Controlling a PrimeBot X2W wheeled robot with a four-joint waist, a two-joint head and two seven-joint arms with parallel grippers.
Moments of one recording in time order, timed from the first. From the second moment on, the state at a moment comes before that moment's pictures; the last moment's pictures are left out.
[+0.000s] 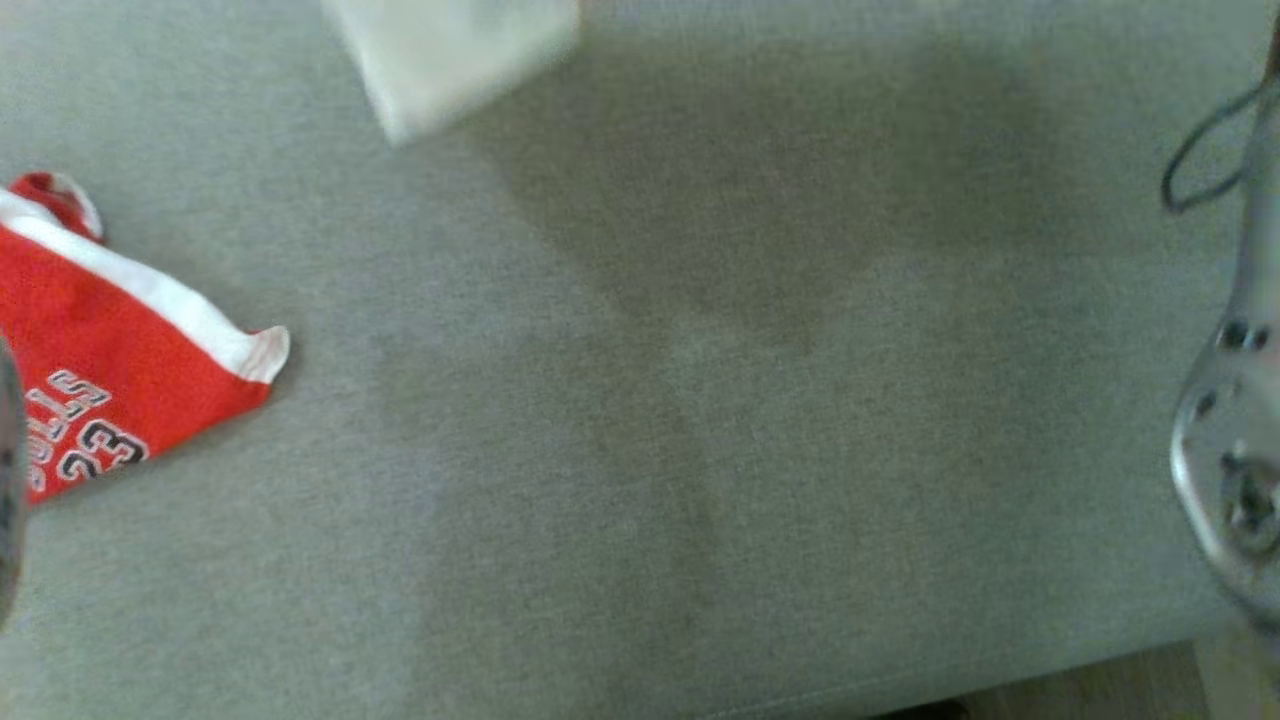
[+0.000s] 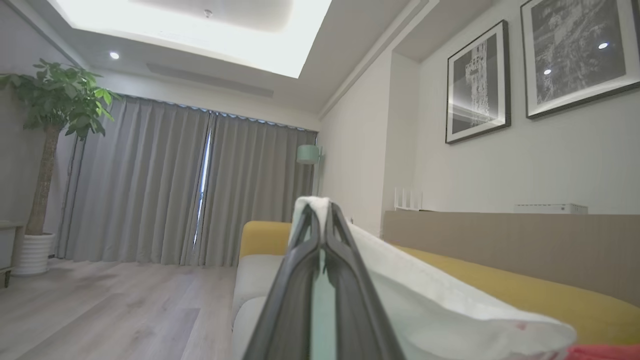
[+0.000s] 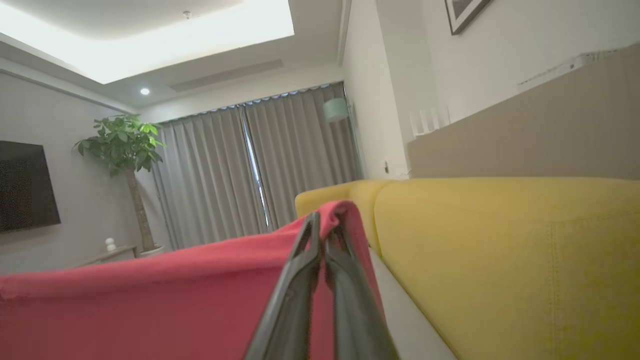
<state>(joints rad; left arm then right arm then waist) -1.49 0.28 -0.24 0.59 -0.50 -0.08 -0.05 -1.24 -0.06 -0.13 0.48 0.25 0.12 0.02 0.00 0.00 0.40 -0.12</state>
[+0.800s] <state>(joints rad) -1.14 0.22 -0.50 0.86 -0.62 -0.13 -0.25 -1.13 -0.14 -0.03 1.15 0.14 0.12 -0.22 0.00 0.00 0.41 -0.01</state>
